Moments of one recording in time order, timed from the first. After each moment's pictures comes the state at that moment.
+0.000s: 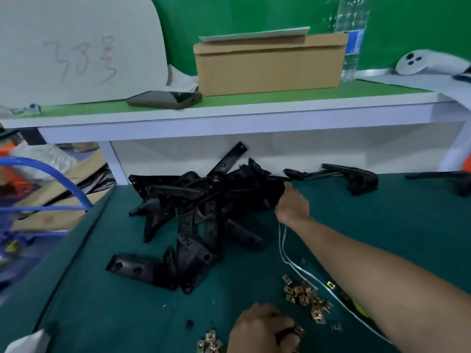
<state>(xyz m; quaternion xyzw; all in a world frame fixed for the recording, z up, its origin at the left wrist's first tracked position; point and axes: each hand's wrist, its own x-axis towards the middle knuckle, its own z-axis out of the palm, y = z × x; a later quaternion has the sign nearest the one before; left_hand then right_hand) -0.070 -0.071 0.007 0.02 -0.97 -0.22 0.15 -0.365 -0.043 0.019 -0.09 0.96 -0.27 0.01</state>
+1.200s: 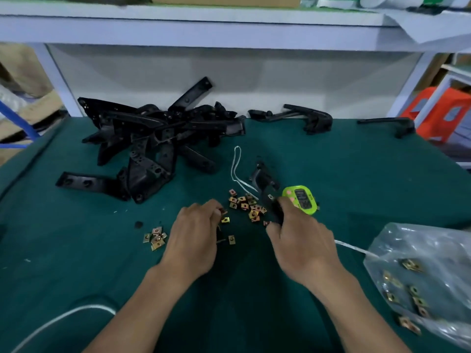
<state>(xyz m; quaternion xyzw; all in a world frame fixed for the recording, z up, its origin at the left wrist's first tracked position) -0.058 -0.065 -0.014 0.10 -0.94 -0.27 0.18 -0.109 0.134 0.021 -0.20 0.95 -0.25 -0.05</state>
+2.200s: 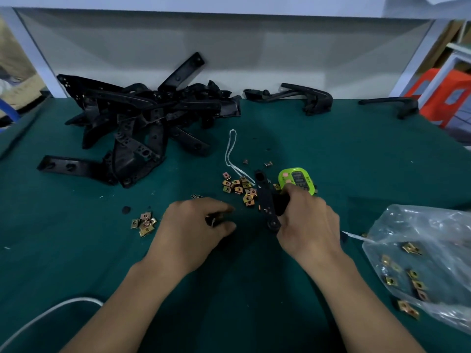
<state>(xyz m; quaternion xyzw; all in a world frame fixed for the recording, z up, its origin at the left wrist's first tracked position) -0.043 -0.052 0.002 0.10 -0.93 -0.33 0.16 -0.118 0.140 0.019 -0.14 0.97 -0.18 -0.04</state>
